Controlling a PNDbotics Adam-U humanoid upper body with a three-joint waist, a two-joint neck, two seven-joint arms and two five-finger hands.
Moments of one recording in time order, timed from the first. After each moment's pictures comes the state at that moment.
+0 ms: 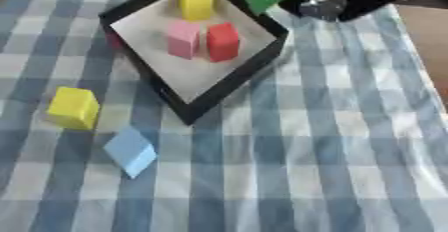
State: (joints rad) left arm -0.31 0.50 -0.02 -1.74 0.19 0.10 0.26; right arm -1.10 -0.70 0.33 -1.76 0.55 0.05 0.51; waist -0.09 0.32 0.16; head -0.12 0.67
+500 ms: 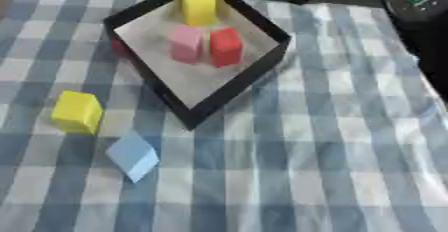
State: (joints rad) left arm -0.34 0.50 -0.04 -1.75 0.19 0.10 0.25; right arm -1.18 -0.52 0.35 -1.31 0.78 -0.04 0.43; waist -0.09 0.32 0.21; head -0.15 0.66
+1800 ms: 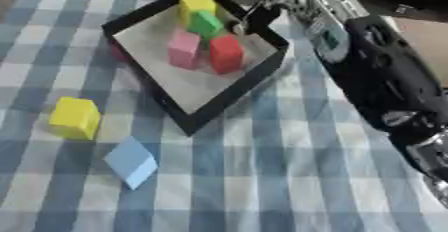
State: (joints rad) left arm -0.34 0.50 -0.05 -1.75 0.19 0.11 0.23; right arm -1.13 -0.44 0.32 -1.24 0.85 0.00 0.31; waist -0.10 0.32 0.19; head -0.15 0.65
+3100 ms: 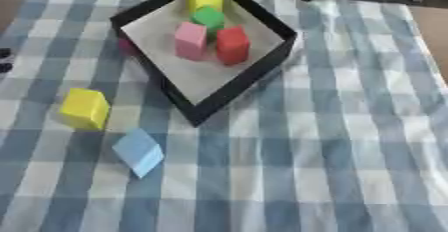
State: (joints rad) left arm -0.30 0.51 0.02 -1.77 0.19 0.08 0.31; right arm -0.46 -0.66 -0.03 -1.98 -0.08 0.21 -0.44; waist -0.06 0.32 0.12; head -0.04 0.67
